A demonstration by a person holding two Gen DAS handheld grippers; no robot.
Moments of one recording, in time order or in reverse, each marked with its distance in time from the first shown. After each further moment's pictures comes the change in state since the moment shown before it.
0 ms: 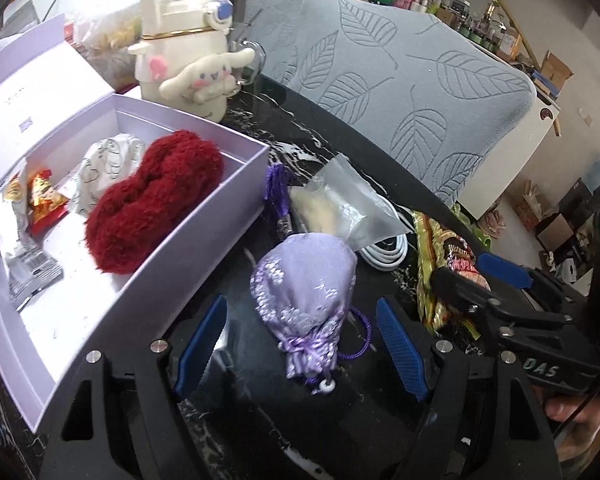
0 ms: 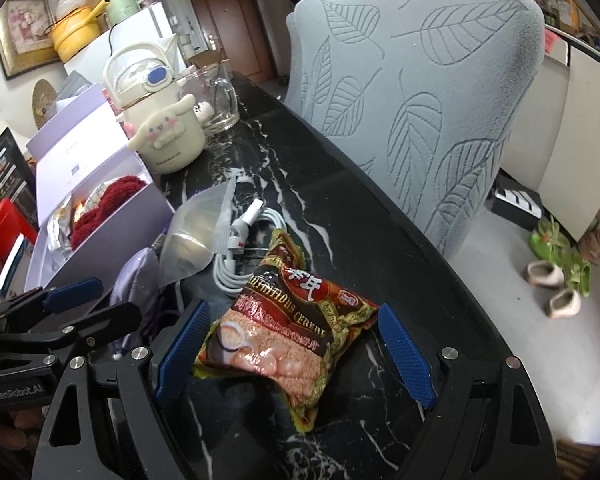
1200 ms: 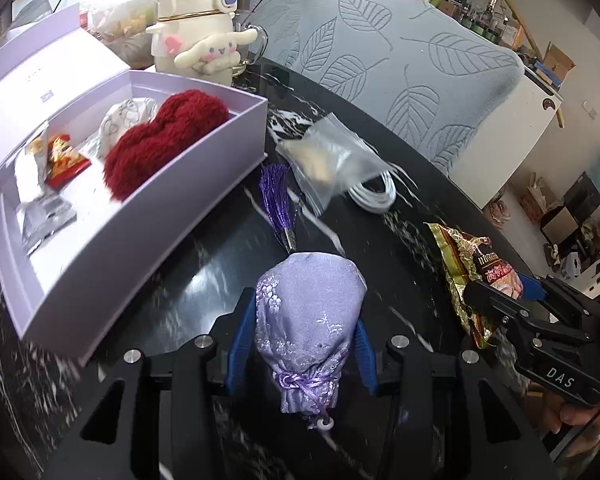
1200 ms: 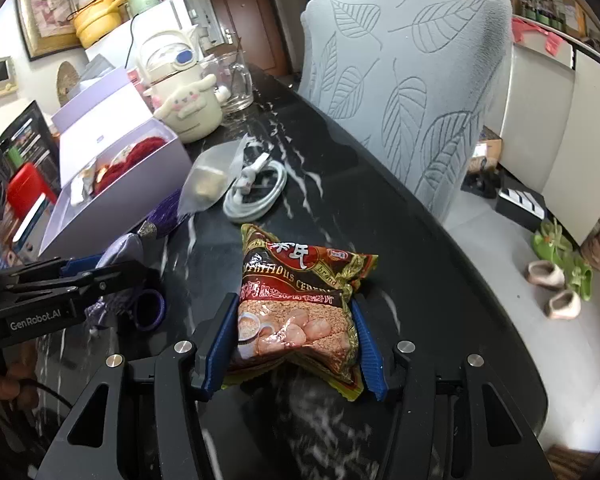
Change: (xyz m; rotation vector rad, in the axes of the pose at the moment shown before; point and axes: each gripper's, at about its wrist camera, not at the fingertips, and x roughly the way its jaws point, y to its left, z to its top) left arm -0.021 -0.008 -0.041 -0.004 0.028 0.034; right arm -0.032 -0.012 -0.045 -0.044 0.011 0.033
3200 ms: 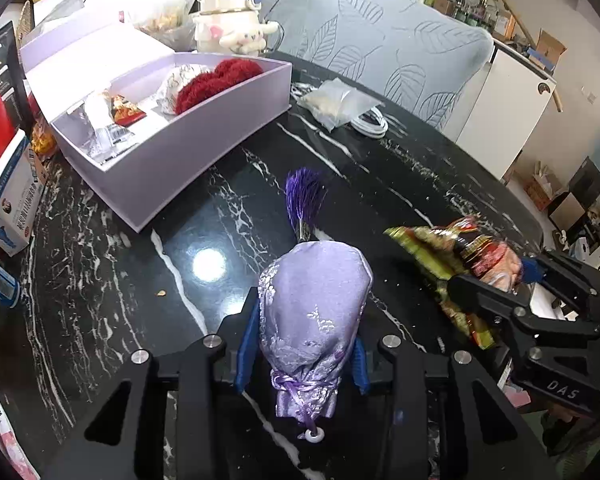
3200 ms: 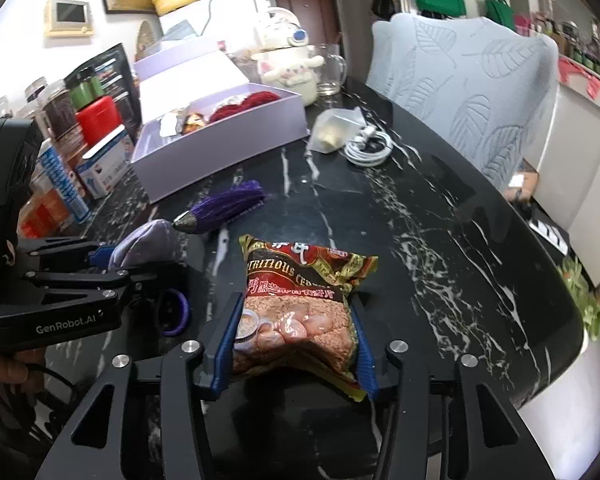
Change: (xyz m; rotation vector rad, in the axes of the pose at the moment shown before) left arm -0.062 0.009 -0.091 0.023 -0.027 0.053; right arm -0.043 0.073 -0.073 -0.167 -0.018 0.095
